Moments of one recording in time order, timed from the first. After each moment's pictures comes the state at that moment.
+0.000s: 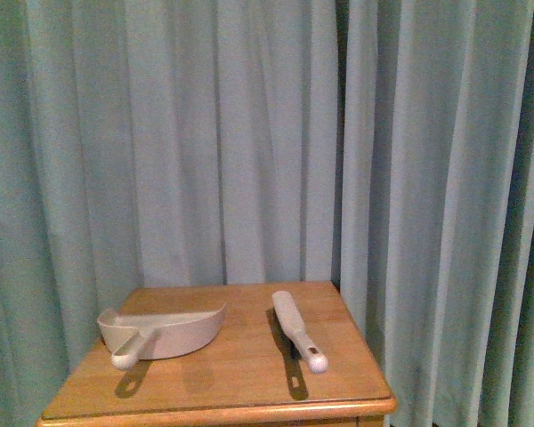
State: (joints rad) left arm 0.00 0.00 0.01 0.00 0.00 0.00; right arm 0.00 0.00 0.02 0.00 0.00 0.00
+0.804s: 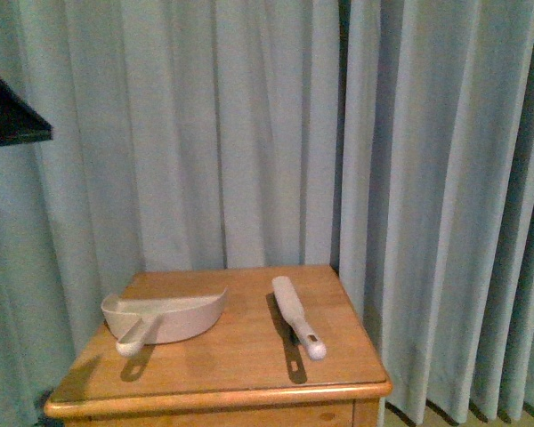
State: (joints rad) left arm -0.05 1.25 0.96 0.03 0.26 -0.03; right arm 0.00 0.00 0.02 0.00 0.00 0.00
